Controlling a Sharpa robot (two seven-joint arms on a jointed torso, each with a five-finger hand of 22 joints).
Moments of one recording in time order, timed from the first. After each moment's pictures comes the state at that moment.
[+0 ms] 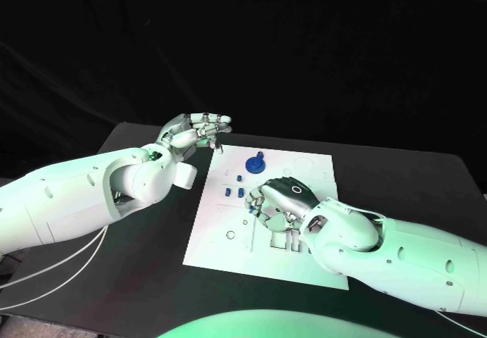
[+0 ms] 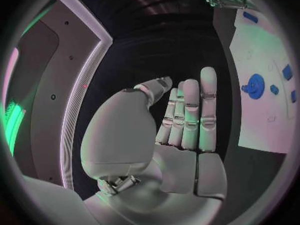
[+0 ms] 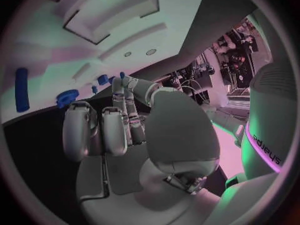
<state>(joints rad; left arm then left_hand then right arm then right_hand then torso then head) 1.12 -0.94 0.06 1.57 -0.04 -0.24 0.39 1.37 -0.21 0.55 0.04 0.20 0.90 0.18 0.32 0.19 1.10 0.10 0.36 0.11 1.16 0.02 1.13 0.36 0.17 1.15 0.11 0.83 0.47 1.05 -0.64 -0.12 1.65 -1.75 -0.49 -0.17 1.33 -0.15 0.69 -0.06 0.11 1.05 0.13 0.27 0.42 1.23 0.06 0.22 0.20 1.47 -0.01 1.39 1.19 0.07 1.44 0.09 1.34 1.31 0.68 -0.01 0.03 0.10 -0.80</state>
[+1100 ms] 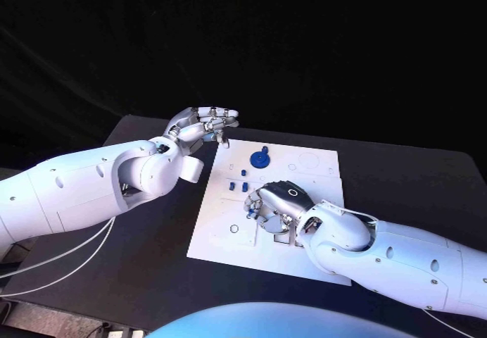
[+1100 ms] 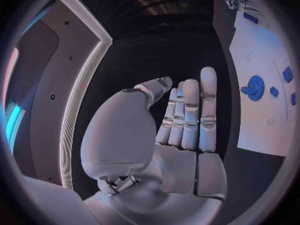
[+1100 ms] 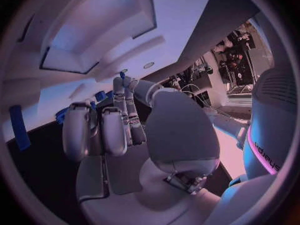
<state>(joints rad) 1.12 -0.93 0.05 1.56 -0.04 -0.24 0.38 1.37 -0.21 0.55 0.04 0.20 0.90 0.18 0.32 0.19 1.10 0.10 0.36 0.11 1.15 0.02 1.13 0.36 0.17 1.15 0.11 0.83 0.47 1.02 -0.59 -0.13 1.59 -1.73 -0.47 -0.15 1.31 -0.15 0.68 -0.06 0.09 1.05 0.13 0.26 0.43 1.23 0.06 0.21 0.20 1.47 -0.01 1.39 1.19 0.07 1.44 0.09 1.34 1.31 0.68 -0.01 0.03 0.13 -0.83</state>
